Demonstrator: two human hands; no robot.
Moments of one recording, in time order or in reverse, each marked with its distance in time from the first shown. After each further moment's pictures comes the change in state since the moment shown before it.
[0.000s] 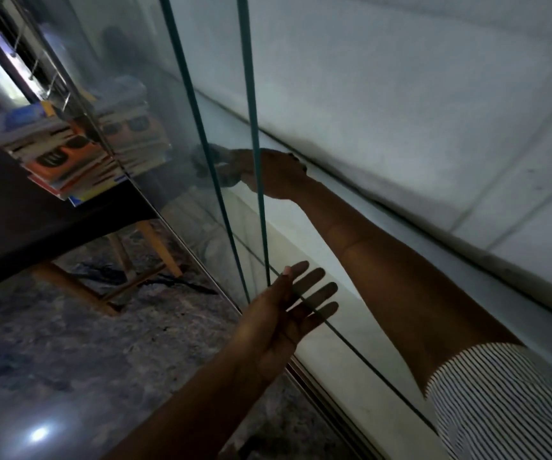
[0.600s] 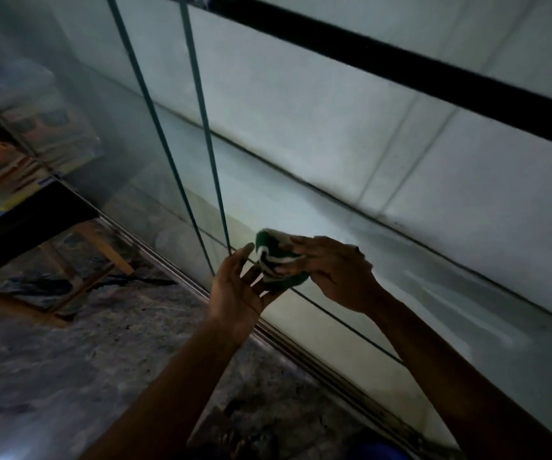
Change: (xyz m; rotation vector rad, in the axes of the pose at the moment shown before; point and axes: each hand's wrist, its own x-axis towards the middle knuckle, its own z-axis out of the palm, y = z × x) left_hand -0.025 0.001 0.002 0.043 -0.030 -0.082; right_hand -0.276 -0.054 -0.010 0.146 0.267 0.182
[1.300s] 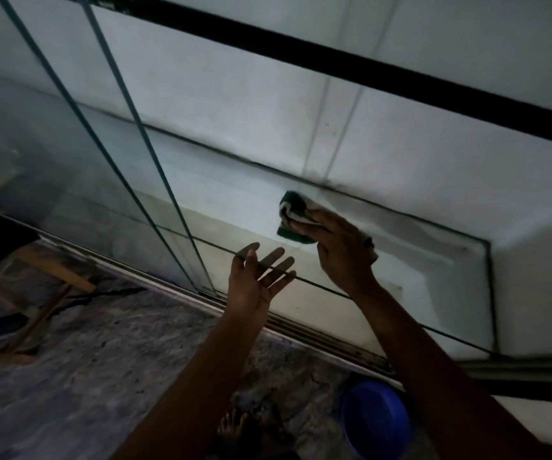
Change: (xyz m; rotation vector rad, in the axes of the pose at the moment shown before) left_hand -0.008 -0.053 0.017 0.176 -0.050 -0.012; right_hand -0.060 -0.011 -0.010 -0.290 0.283 0.454
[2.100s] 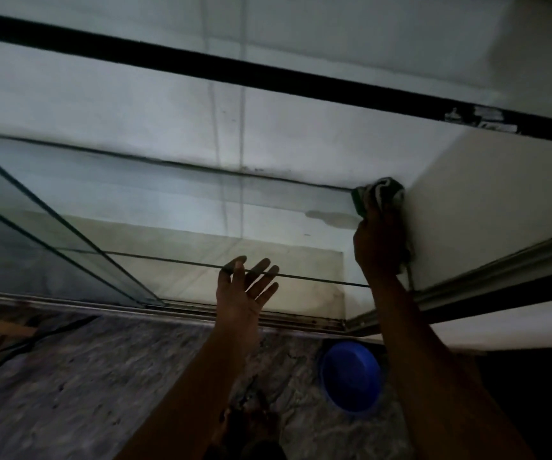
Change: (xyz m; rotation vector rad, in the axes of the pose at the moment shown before) left_hand -0.027 -0.060 0.028 0.160 -0.086 -0.105; right_hand -0.081 0.097 -0.067 -0.403 0.235 0.803
